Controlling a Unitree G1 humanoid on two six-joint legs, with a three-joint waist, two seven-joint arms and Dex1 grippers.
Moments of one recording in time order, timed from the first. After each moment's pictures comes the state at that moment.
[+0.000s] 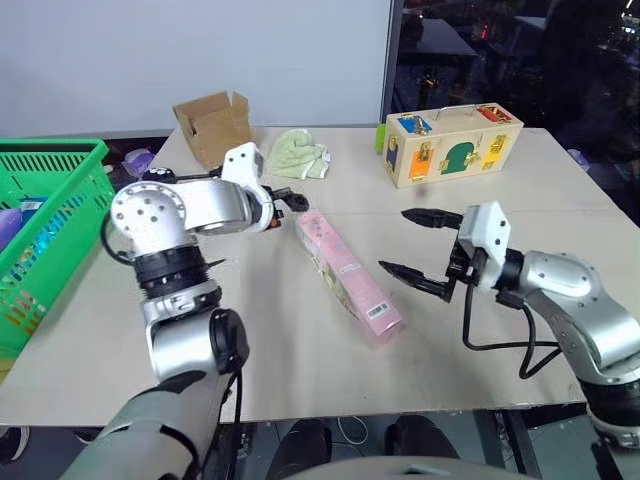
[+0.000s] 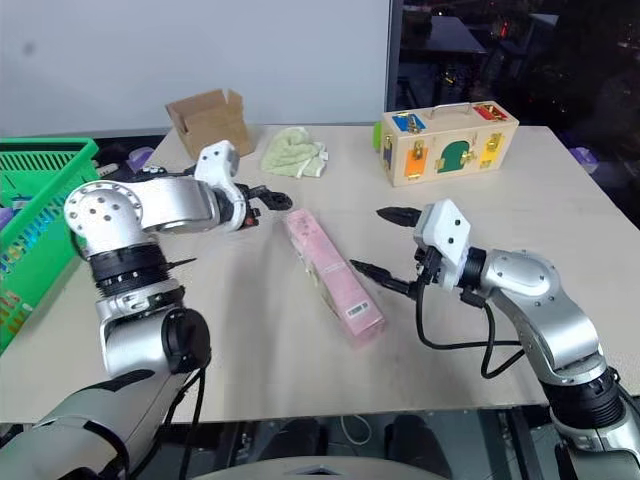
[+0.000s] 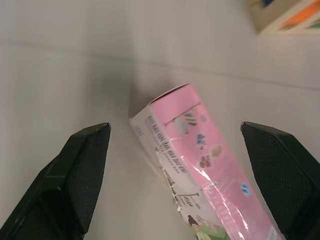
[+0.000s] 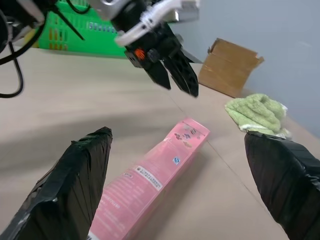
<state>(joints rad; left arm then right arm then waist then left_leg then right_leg) -0.98 0.26 0.51 0.28 -1.20 1.61 0.90 -0.27 -0.58 0.07 -0.53 0.44 0.45 0.77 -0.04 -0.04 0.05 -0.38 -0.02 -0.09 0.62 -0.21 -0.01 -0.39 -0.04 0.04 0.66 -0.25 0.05</state>
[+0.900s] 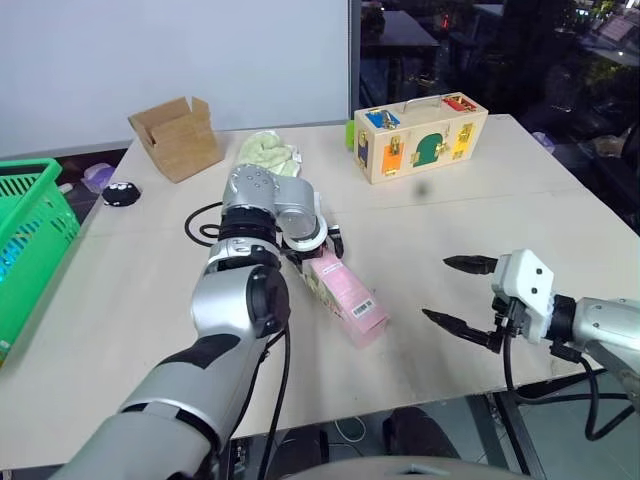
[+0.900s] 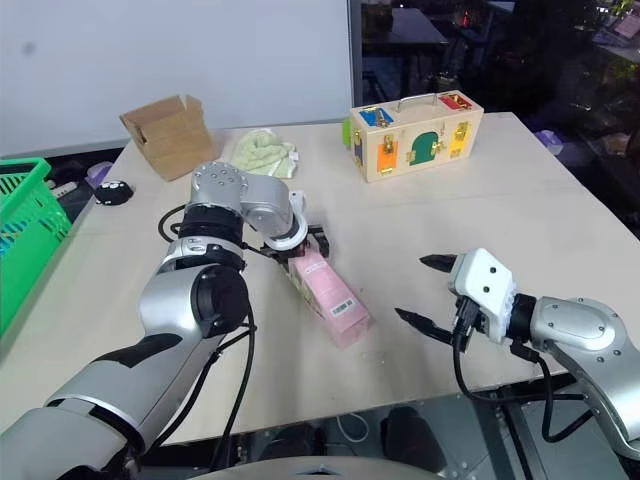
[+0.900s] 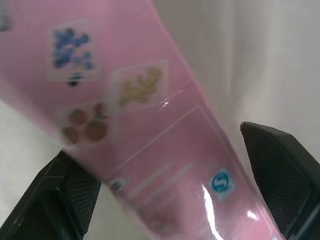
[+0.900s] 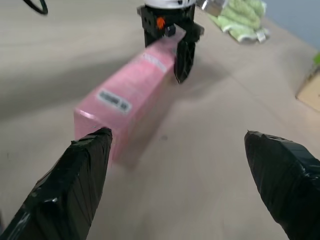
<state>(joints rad) -1.21 0.14 0.48 0.89 -0.77 1.56 0.90 0.06 -0.82 -0.10 -0.73 0.49 0.55 0.79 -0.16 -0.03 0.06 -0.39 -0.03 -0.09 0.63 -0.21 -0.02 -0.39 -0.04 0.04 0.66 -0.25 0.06</state>
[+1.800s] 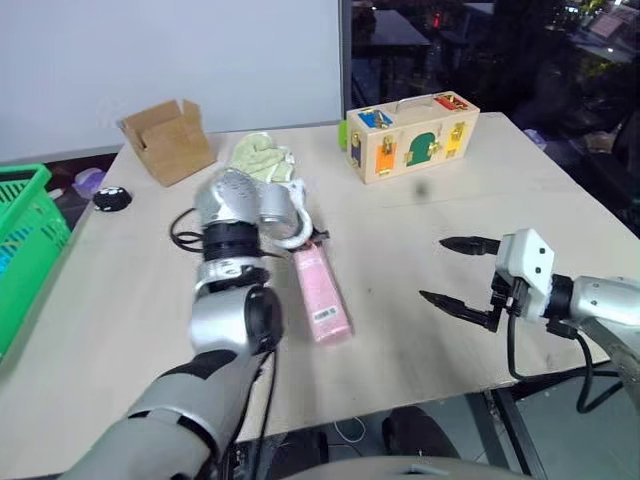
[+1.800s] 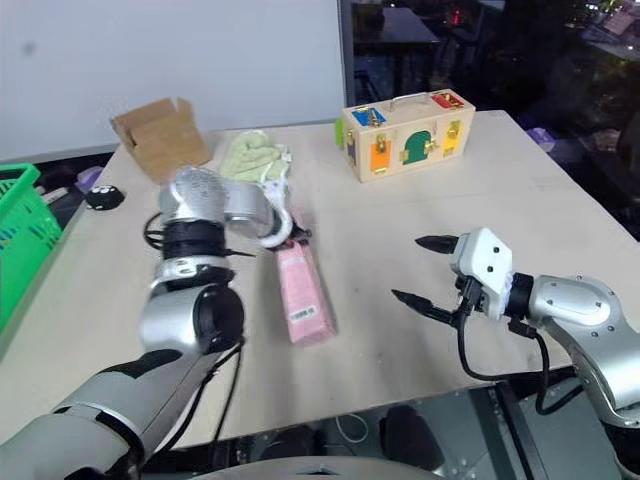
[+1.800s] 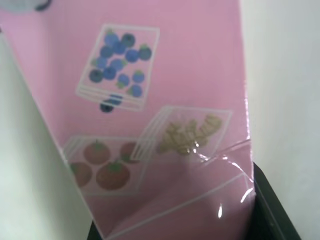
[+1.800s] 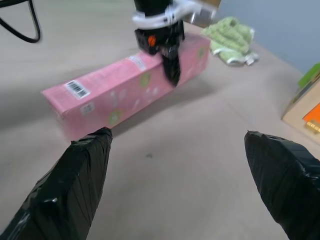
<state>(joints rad) -1.04 0.29 0.31 0.37 -0.65 1.61 0.42 -0.11 -0.76 -0.04 -0.60 0.48 0.47 0.84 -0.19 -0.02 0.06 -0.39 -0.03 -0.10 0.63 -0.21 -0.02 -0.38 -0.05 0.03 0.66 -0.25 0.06</state>
